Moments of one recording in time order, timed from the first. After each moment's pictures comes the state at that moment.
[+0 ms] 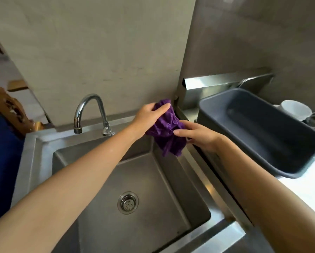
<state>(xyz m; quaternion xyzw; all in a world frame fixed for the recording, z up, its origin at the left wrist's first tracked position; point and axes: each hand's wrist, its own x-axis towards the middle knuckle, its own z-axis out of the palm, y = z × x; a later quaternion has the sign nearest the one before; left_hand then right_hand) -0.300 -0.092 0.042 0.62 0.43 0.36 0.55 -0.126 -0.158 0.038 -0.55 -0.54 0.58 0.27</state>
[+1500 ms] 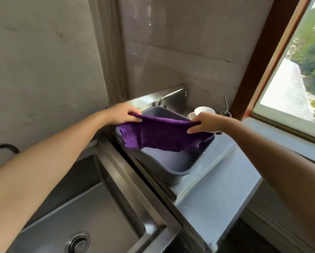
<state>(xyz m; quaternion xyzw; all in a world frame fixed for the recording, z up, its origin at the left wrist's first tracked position) -0.096 -0.114 0.161 0.91 0.28 0.06 0.30 0.156 -0.285 0.160 -0.76 -0.63 0.16 0.04</state>
